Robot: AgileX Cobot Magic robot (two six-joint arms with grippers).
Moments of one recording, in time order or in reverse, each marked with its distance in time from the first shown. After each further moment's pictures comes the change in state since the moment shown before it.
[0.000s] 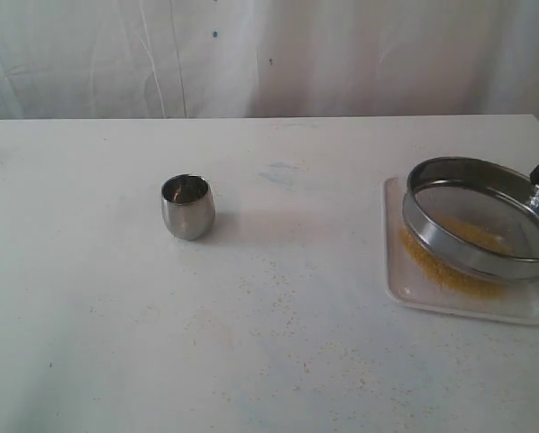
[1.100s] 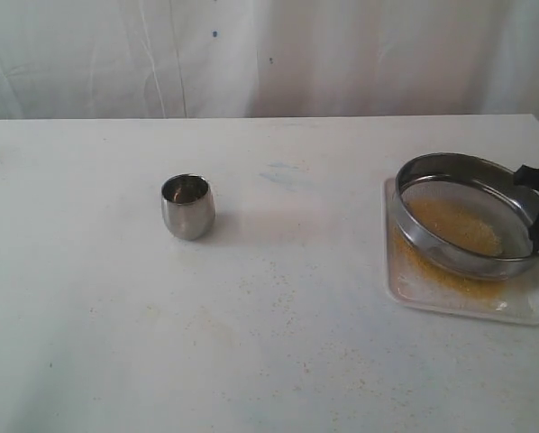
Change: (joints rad) left arm 0.000 0.000 0.000 0.000 0.000 0.000; right arm 0.029 0.008 0.034 0.026 -0.132 0.000
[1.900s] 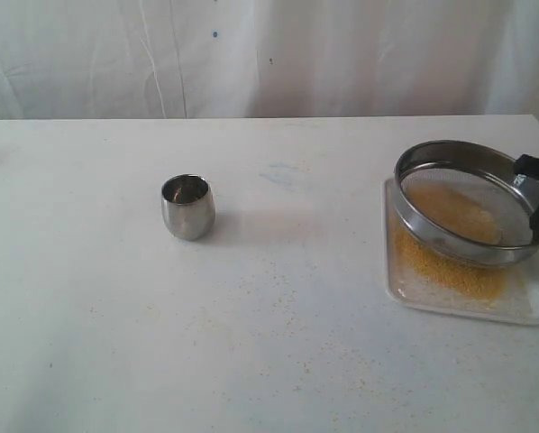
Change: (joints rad) left arm 0.000 0.000 0.000 0.000 0.000 0.000; right arm 0.014 -0.031 0.004 0.003 0.007 0.012
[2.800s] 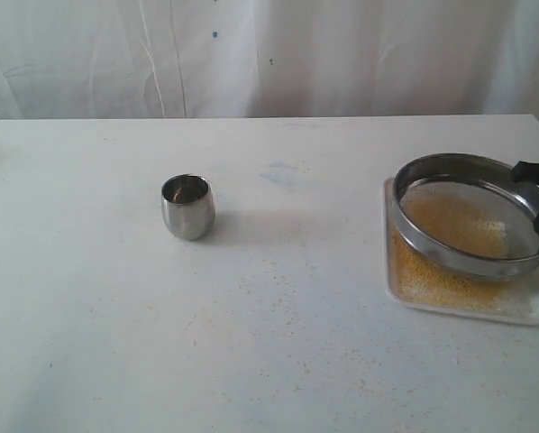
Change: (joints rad) left arm 0.000 0.000 0.000 0.000 -0.002 0.000; right arm 0.023 -0.006 -0.030 -0.105 0.020 -0.002
